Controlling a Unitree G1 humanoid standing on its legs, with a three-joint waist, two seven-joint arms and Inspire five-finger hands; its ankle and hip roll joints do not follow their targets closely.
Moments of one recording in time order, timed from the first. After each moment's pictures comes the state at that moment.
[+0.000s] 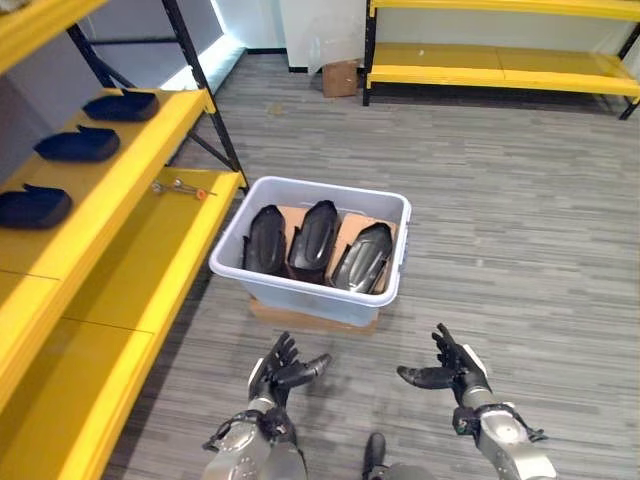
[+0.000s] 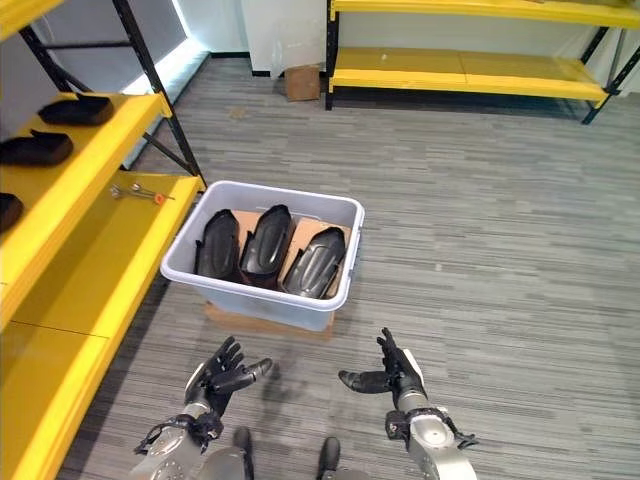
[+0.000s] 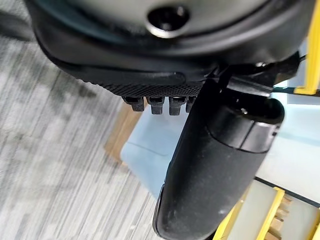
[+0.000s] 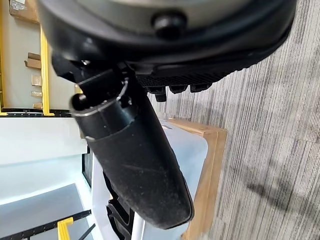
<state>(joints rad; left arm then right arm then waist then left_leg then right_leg) 0.11 0.25 -0.25 0.37 -0.66 -0.04 0.08 0.08 -0.34 0.24 0.35 0.37 -0.02 -0.10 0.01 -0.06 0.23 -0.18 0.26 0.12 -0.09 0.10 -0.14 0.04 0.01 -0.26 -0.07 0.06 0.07</state>
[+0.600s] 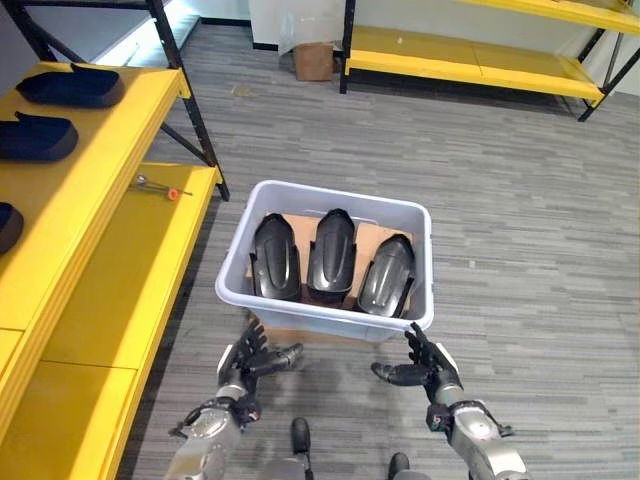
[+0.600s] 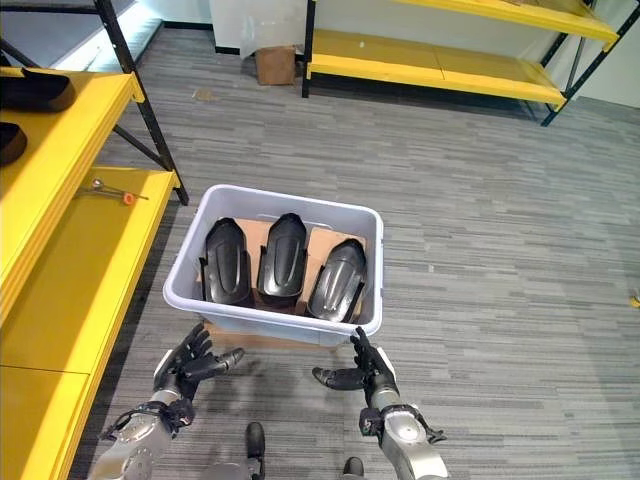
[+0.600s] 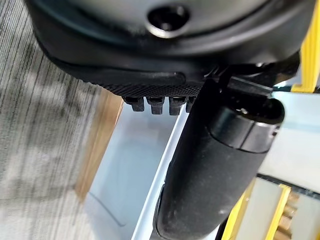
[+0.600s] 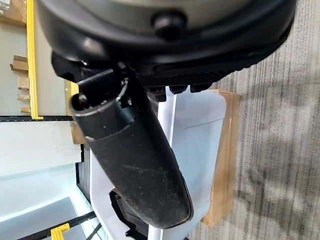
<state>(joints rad) 0.07 0.37 -0.24 0.35 -0.66 -0.05 0.12 0.03 -0.25 0.27 0.35 0.36 -0.01 -0.07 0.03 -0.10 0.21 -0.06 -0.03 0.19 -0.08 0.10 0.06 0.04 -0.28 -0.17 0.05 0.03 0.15</state>
